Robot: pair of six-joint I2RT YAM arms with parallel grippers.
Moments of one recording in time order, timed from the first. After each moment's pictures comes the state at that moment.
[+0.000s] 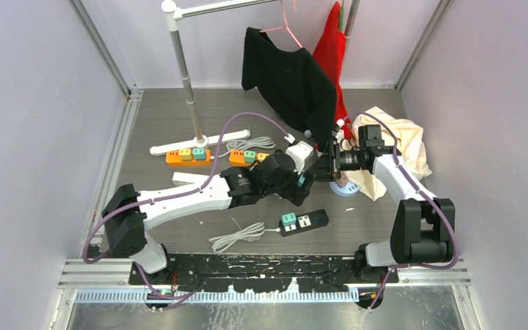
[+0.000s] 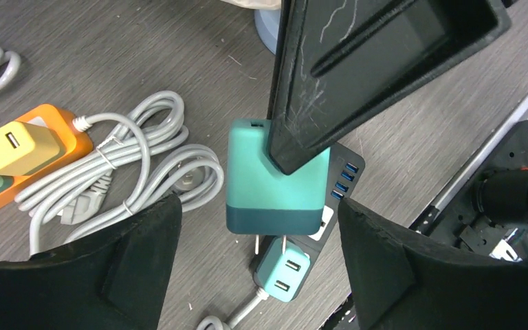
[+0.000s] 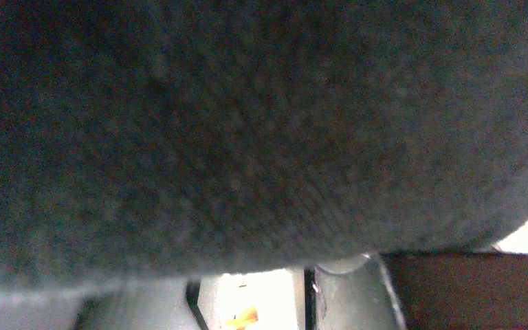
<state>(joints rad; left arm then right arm) -1.13 1.59 1.28 -0.29 -0.19 -0.31 0.02 1.40 0.91 -0.59 -1.29 0.27</state>
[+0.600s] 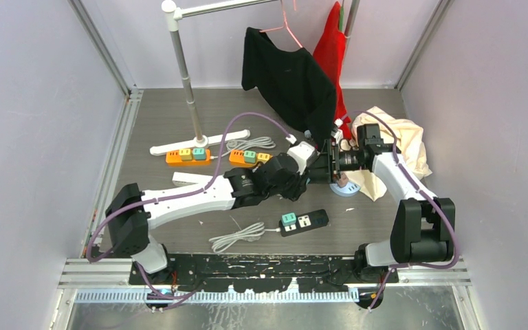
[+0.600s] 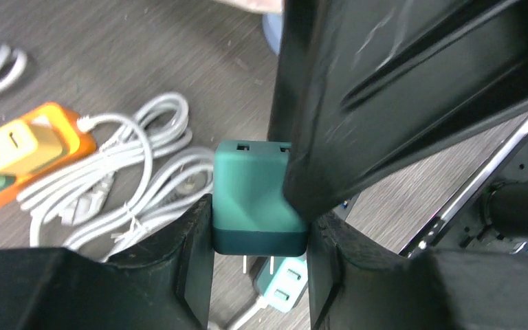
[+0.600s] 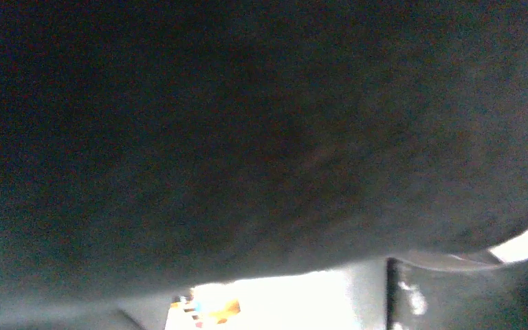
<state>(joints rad) -1.14 1.64 1.33 -0.30 -0.23 -0.32 0.03 1.40 0.92 -0.63 -1.28 0.20</state>
